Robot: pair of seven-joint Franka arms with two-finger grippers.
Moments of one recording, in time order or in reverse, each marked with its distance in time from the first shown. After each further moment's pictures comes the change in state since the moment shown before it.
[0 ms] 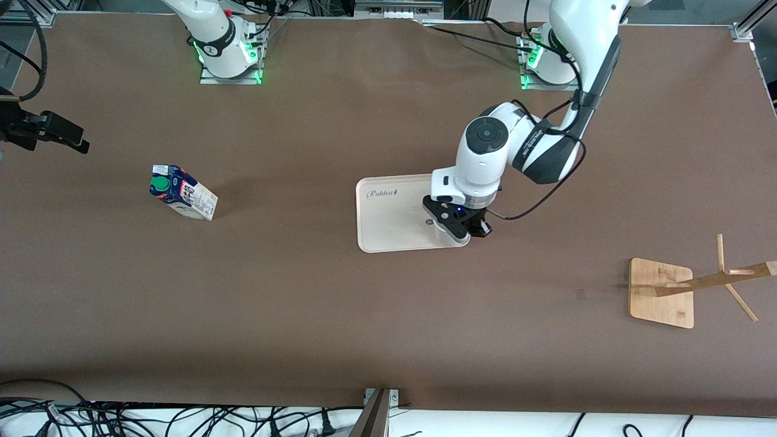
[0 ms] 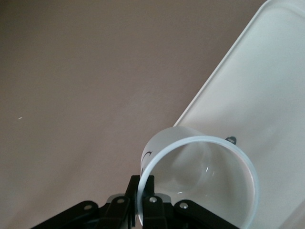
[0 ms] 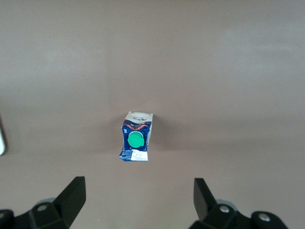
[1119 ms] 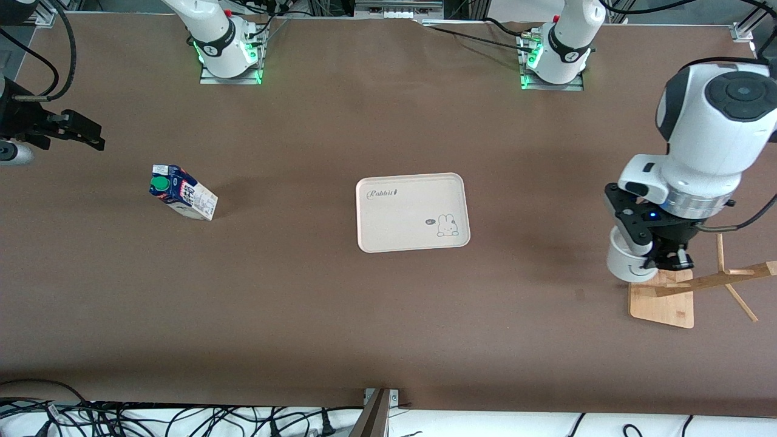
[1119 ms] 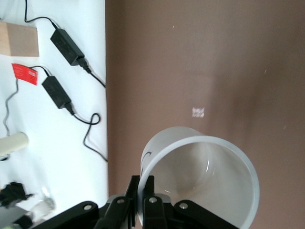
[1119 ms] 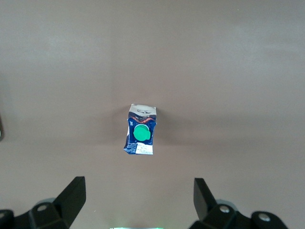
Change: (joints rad) left arm 0.413 -0.210 0.008 0.170 0.113 -0.153 1.075; right arm -0.012 0.006 0.051 0.000 -0.011 -0.029 -0.004
